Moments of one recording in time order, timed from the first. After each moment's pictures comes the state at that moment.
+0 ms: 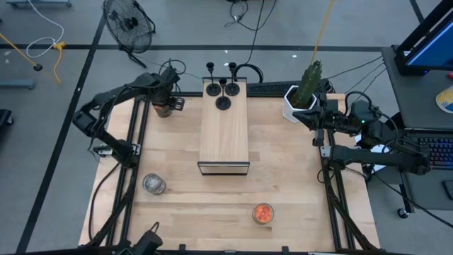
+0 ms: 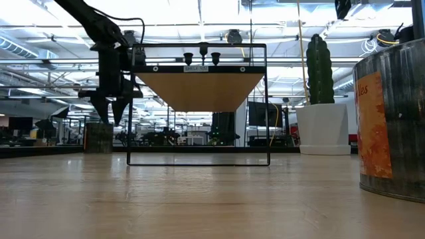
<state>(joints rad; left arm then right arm) 0.93 1.53 1.09 -0.93 -0.12 -0.37 -0.29 0.52 0.77 -0.21 -0.08 0.17</state>
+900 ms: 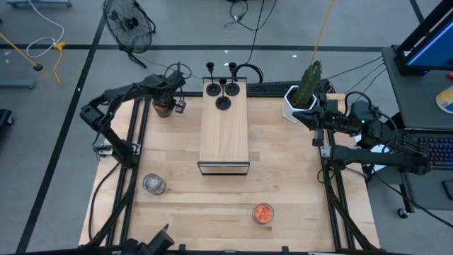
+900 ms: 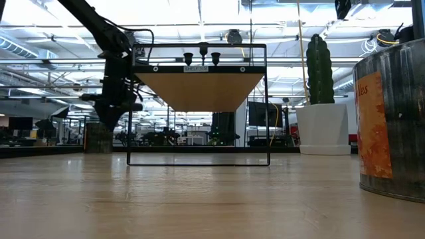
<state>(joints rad) 0.89 1.66 1.10 -0.92 -0.22 -0.36 -0.29 0.52 0.77 -0.22 -0.08 0.16</state>
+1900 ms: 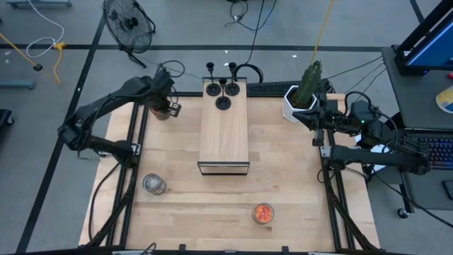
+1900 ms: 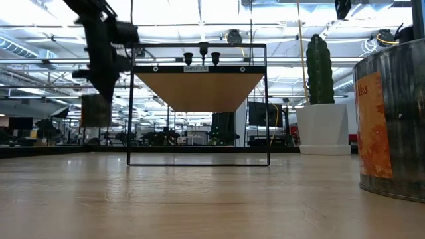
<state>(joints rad) 0.82 1.31 1.09 -1.06 -0.07 -0.33 -0.29 0.52 0.77 -0.22 -0.08 0.17</state>
